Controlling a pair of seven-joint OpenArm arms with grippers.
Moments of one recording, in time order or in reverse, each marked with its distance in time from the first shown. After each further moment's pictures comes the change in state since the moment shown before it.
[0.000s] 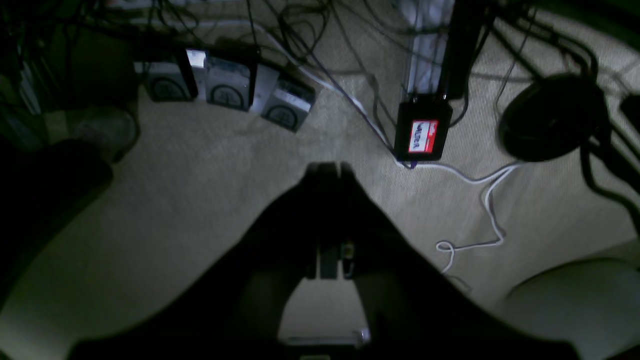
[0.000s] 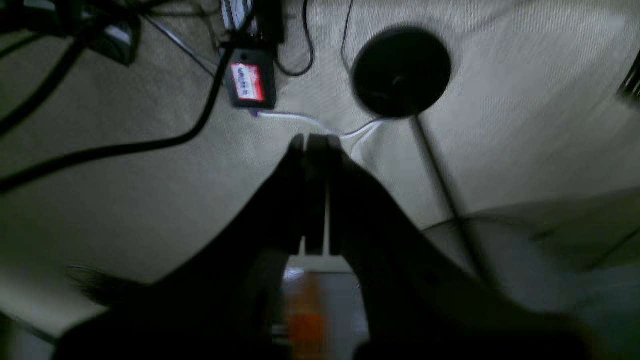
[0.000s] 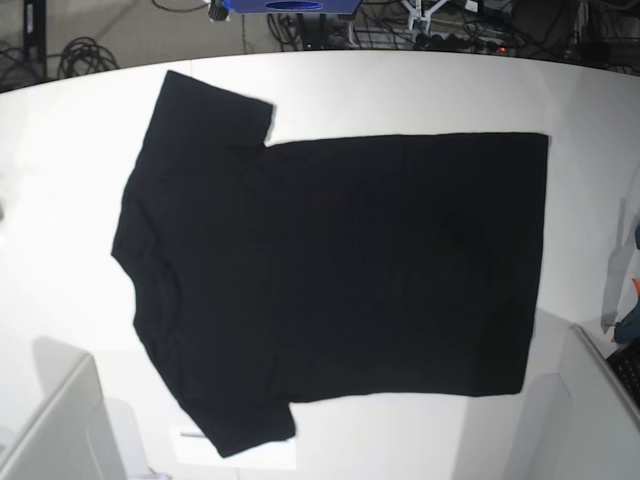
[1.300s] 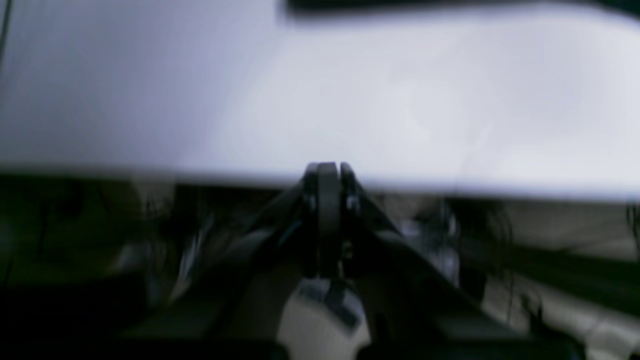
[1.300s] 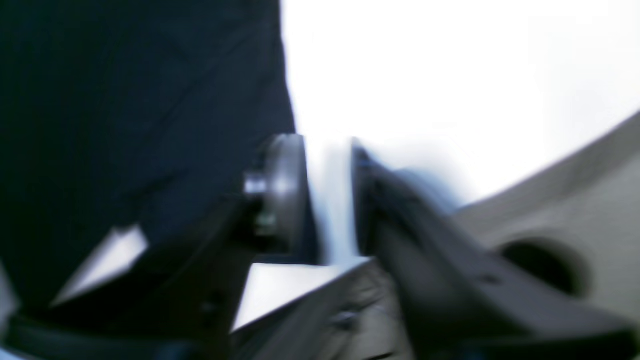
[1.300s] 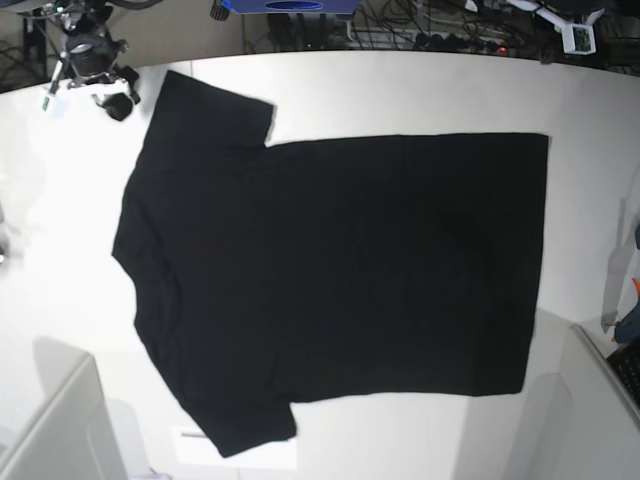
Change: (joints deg) left arm 52.7 -14.1 -23.9 96.0 -25.6 -3.0 1.3; right arm -24.7 0.5 27.9 101.8 48.0 -0.8 -40.9
